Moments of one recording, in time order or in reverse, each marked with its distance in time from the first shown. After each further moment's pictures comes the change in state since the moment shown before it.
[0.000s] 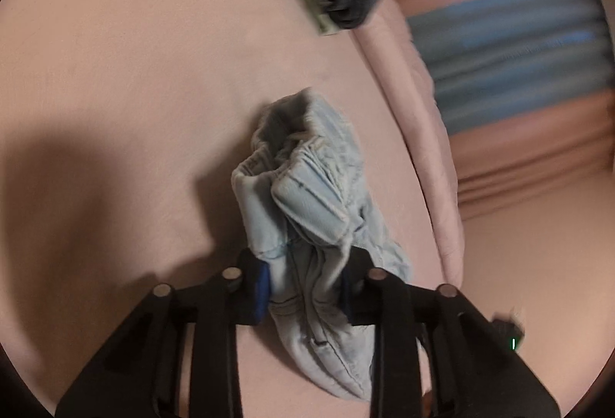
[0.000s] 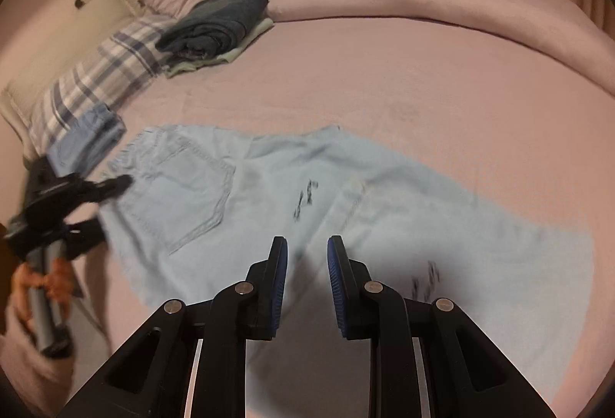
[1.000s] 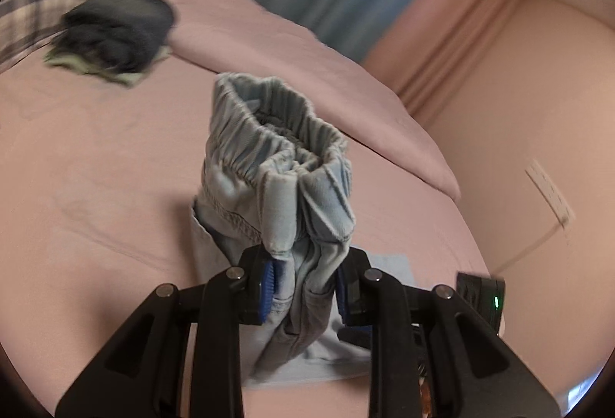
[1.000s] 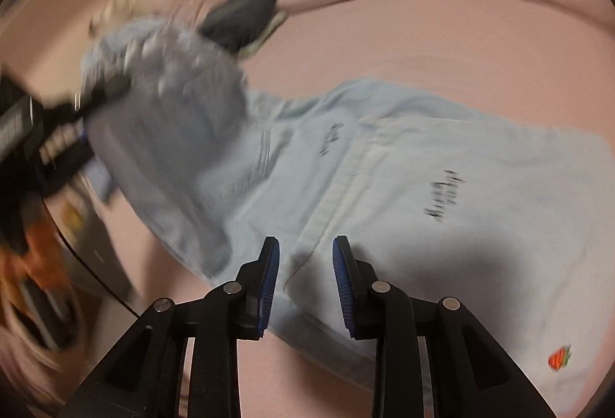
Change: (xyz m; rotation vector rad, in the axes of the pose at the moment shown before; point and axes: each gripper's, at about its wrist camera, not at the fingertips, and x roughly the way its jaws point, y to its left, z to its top) left arm 0.004 -0.166 -0.069 0.594 0.044 -0.099; right arm -0.051 -0.032 -0.075 0.259 -0.038 0.279
